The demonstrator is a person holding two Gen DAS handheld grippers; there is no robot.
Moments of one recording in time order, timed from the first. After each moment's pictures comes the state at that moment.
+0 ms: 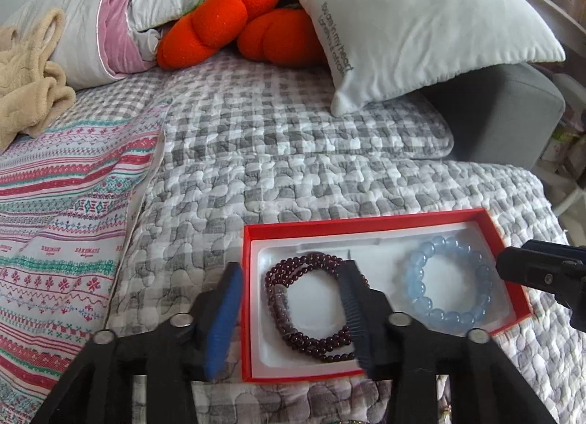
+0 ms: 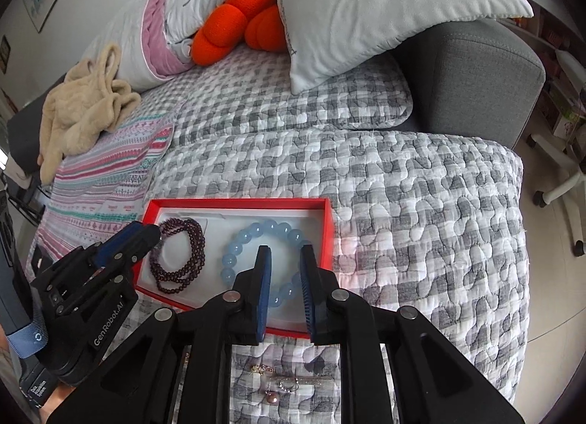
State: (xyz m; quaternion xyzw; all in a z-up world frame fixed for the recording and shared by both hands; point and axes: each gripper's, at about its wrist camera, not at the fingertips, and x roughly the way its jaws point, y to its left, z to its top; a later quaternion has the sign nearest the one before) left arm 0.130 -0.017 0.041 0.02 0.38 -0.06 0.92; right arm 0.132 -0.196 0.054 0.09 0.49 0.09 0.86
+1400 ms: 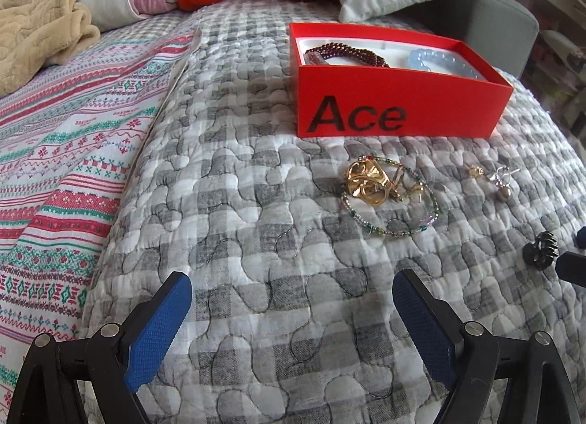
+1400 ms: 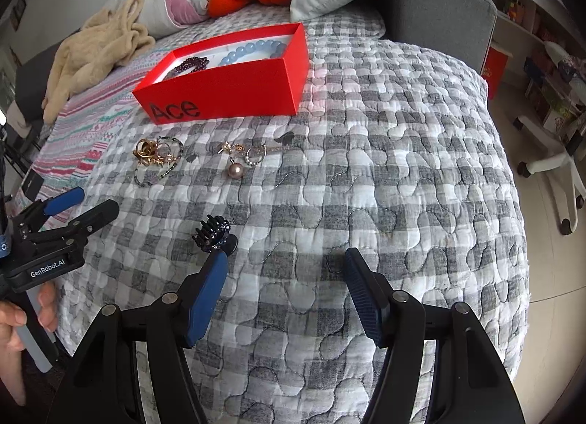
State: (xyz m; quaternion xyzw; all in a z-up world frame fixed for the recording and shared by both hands) left arm -0.001 0.028 -0.030 0.02 0.43 -0.06 0.90; right arm -0.033 -0.213 -0.009 0.03 0.50 0.10 0.86
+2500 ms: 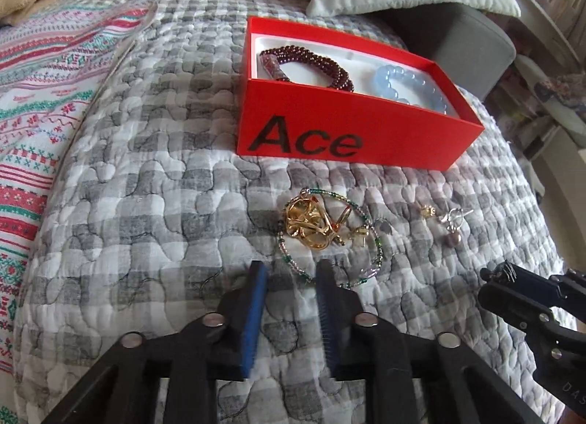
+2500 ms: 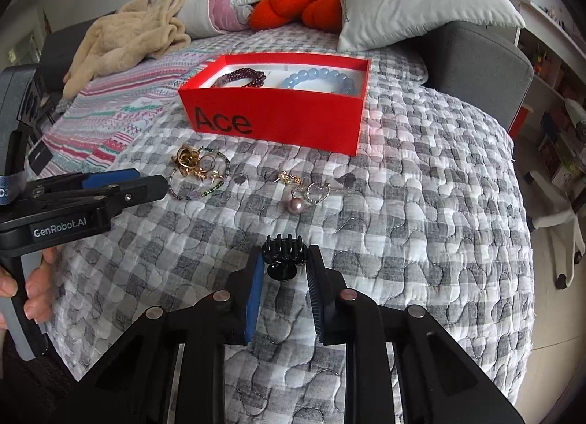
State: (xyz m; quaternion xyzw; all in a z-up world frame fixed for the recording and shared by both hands) left arm 0.040 0.019 -0.027 -0.07 0.47 -0.14 0.87; right arm -0.026 -0.169 0.000 -0.03 0.45 0.14 0.88
